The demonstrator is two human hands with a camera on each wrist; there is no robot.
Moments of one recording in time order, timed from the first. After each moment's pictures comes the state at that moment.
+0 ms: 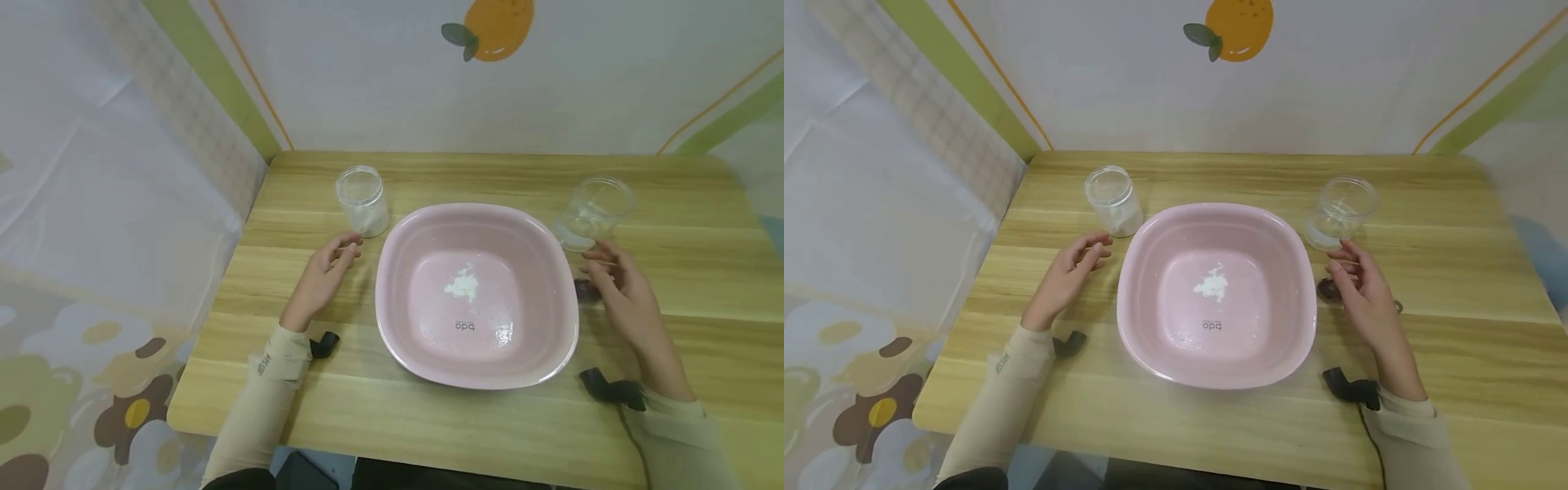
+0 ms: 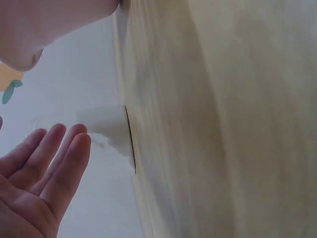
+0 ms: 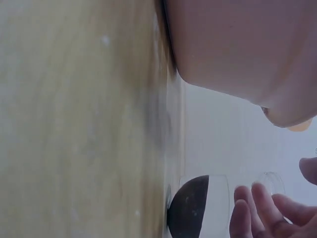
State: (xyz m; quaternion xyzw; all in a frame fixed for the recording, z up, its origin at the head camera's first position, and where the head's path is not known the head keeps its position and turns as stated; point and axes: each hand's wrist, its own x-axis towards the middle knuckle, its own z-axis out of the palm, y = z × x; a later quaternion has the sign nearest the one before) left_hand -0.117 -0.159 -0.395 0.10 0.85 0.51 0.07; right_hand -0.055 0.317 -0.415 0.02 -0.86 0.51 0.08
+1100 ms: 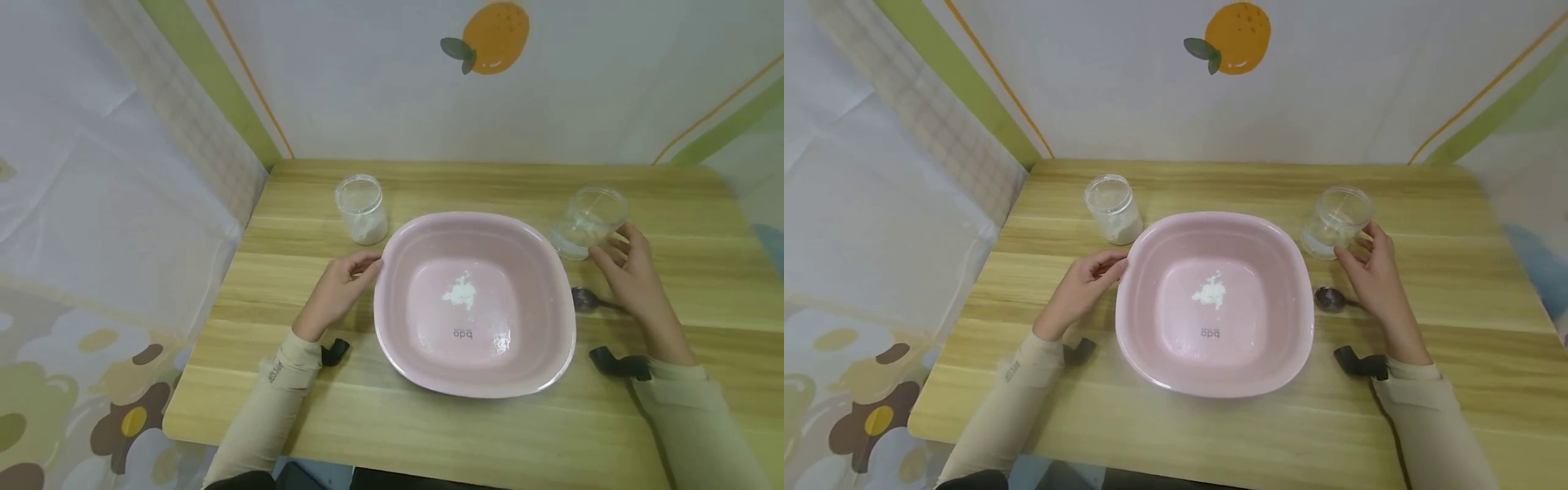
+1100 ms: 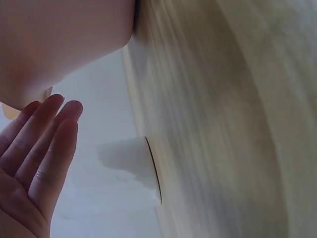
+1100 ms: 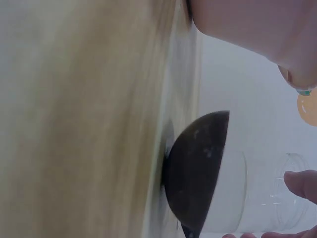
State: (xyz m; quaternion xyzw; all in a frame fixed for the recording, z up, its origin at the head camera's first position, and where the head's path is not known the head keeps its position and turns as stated) left_hand -0.107 -0.132 -0.384 0.16 0.85 0.50 0.07; right_hand -0.103 0.348 -0.409 -0.01 -0.86 0.51 0.02
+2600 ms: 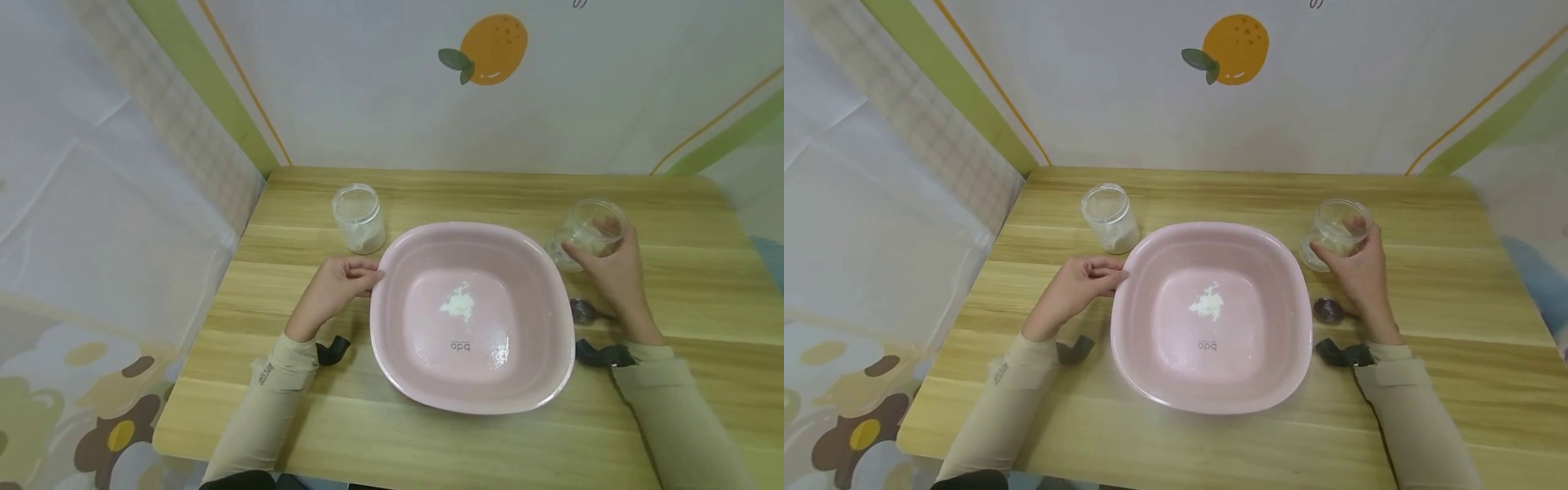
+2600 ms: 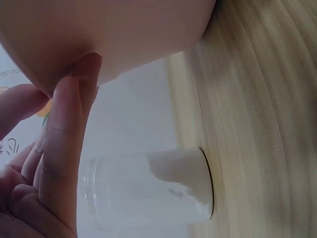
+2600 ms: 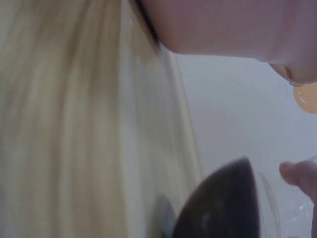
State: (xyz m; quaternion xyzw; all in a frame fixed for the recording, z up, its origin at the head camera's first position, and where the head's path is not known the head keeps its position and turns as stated) left_hand -0.122 -0.123 -0.365 0.07 0.81 0.56 0.16; right_hand -0.143 0.341 -0.430 -0.13 -0.85 0.50 0.10
